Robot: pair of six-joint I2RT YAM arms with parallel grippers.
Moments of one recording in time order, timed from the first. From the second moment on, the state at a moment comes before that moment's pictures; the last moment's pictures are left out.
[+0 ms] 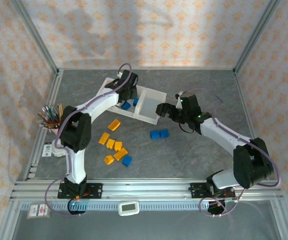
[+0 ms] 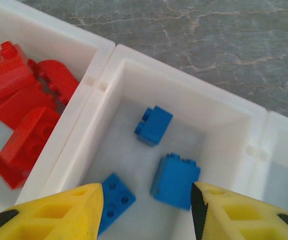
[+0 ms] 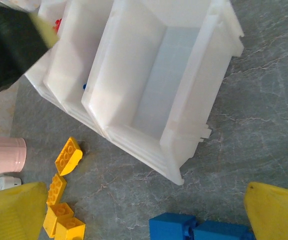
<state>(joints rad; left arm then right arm) -0.41 1.94 1.57 -0.53 -0.25 -0.52 0.42 1.40 0.87 -0.16 -0.30 0.66</state>
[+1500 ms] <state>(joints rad) -0.83 1.83 1.04 -0.12 -0.11 -0.17 0.29 1.24 0.55 -0.17 -0.35 0.61</state>
